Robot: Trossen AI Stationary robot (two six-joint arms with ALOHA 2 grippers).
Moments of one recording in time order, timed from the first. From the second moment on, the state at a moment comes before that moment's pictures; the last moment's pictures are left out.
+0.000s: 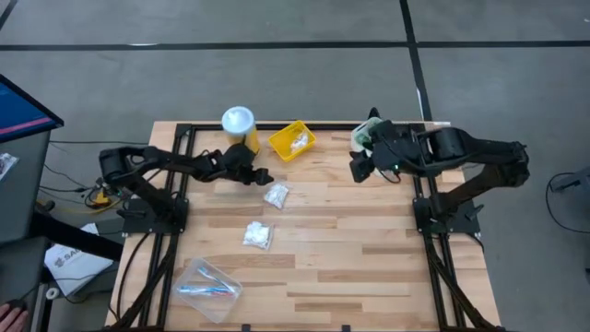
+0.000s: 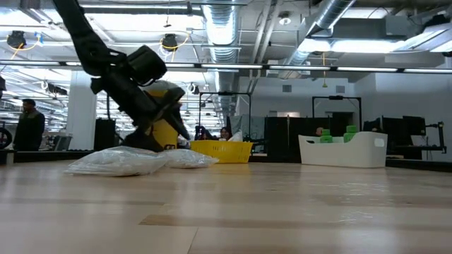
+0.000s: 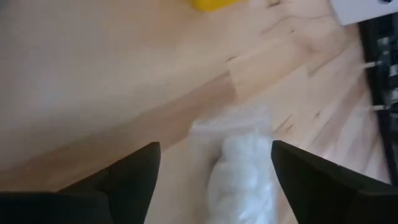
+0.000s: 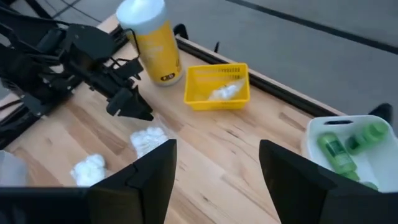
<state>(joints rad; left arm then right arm) 0.47 1.52 0.52 0.24 0.17 -0.87 0.12 1.34 1.70 -1.24 0.64 0.84</state>
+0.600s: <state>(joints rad) 0.47 1.66 0.58 0.36 0.25 -0.88 0.51 0.91 1.32 -1.39 1.10 1.30</state>
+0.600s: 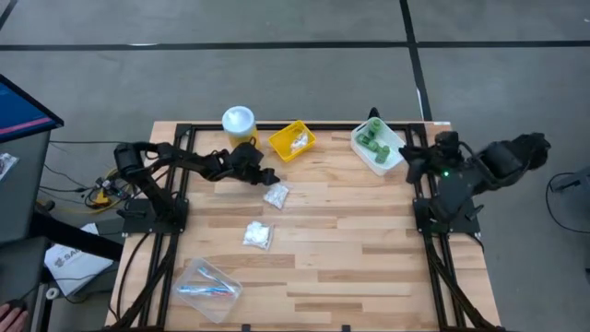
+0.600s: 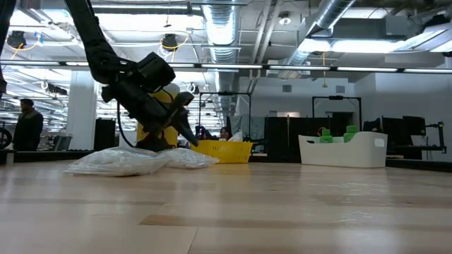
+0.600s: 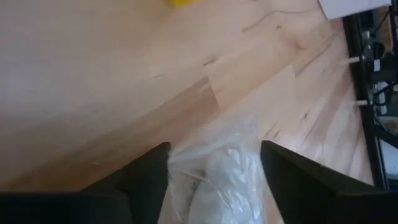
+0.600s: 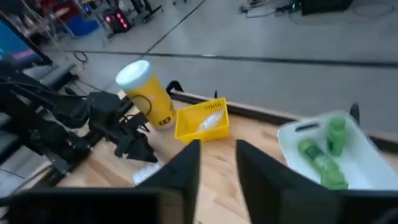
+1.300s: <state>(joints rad) 0.47 1.66 0.58 0.36 0.24 -0.91 0.86 0.21 0.33 -0.83 1.42 1.46</state>
